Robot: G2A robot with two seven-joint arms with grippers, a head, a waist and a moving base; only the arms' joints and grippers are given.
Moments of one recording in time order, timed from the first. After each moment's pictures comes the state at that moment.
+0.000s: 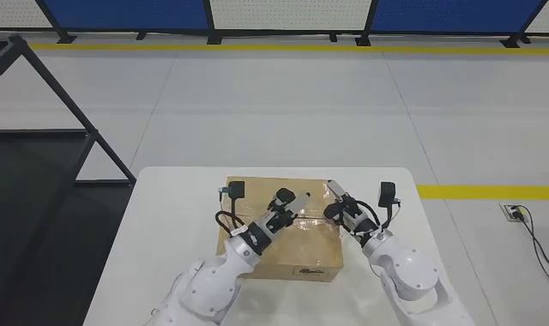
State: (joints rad) left arm 0.96 -1.35 -1.08 -1.59 0.17 -0.29 -0.22; right arm -1.00 -1.28 1.28 -1.56 0.17 0.14 0.32
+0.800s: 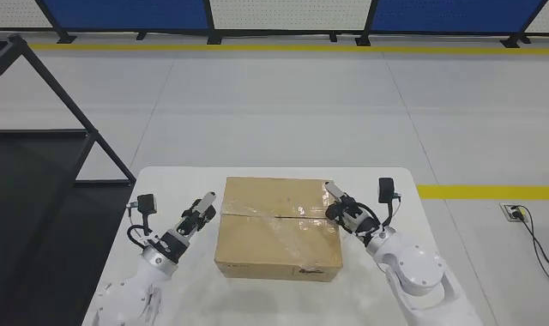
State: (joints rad) left arm 1.17 -1.27 -1.57 -1.68 0.02 -0.18 -0.53; right arm -0.98 -1.27 1.30 -1.57 0.09 0.15 0.42
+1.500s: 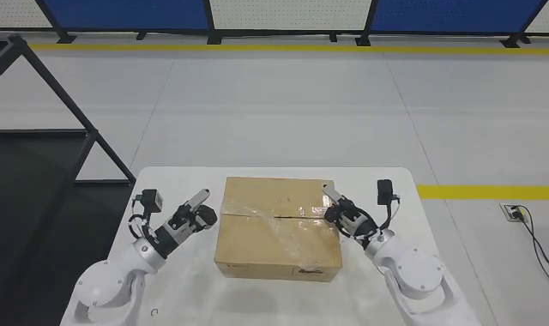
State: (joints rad) left arm 1.09 -1.25 -1.61 -1.59 -0.21 0.00 -0.79; right arm -1.00 -1.27 1.29 -1.60 0.07 0.15 0.41
